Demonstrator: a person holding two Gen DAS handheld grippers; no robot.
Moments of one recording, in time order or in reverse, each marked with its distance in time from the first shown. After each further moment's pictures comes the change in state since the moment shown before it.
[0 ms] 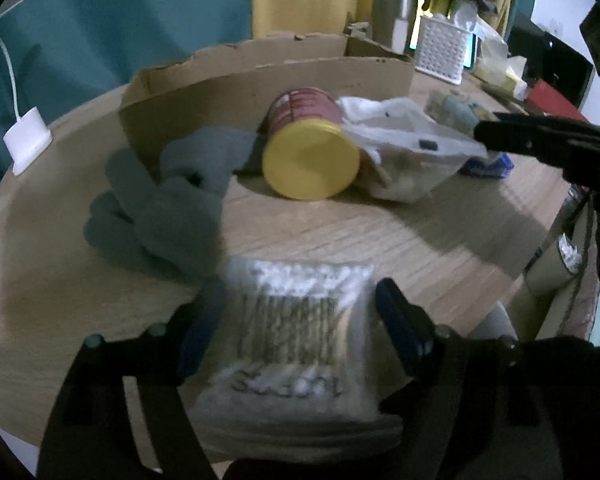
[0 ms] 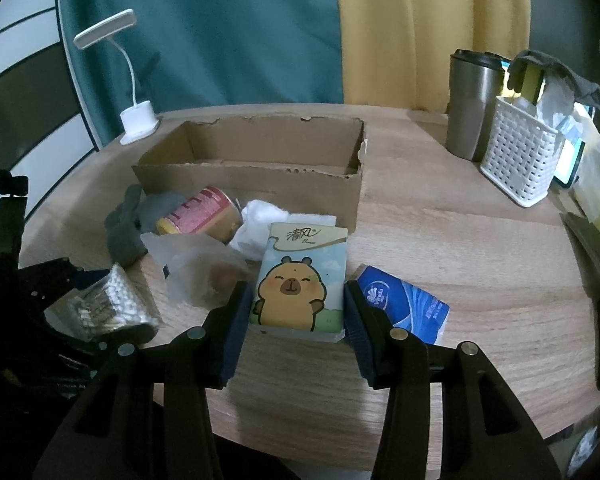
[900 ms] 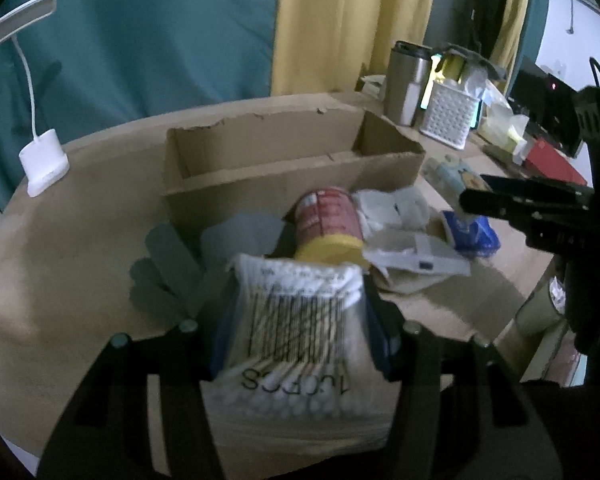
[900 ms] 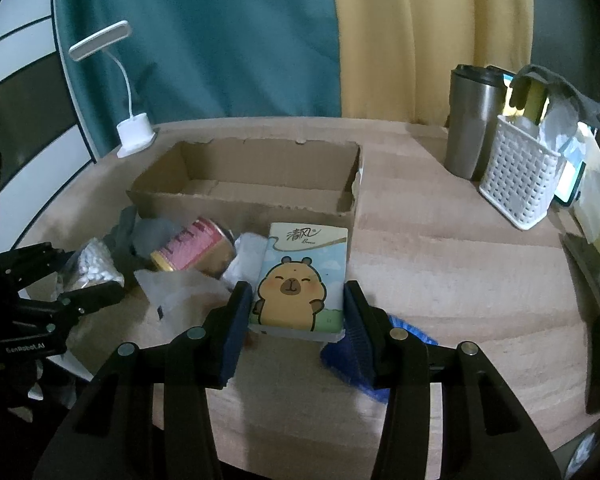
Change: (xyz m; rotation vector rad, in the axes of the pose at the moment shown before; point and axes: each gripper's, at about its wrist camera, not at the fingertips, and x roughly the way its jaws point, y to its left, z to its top) left arm -0.034 0.026 0.050 -0.067 -0.116 -0.013; right arm 0.001 -0.007 0.028 -0.002 -0.023 -0.001
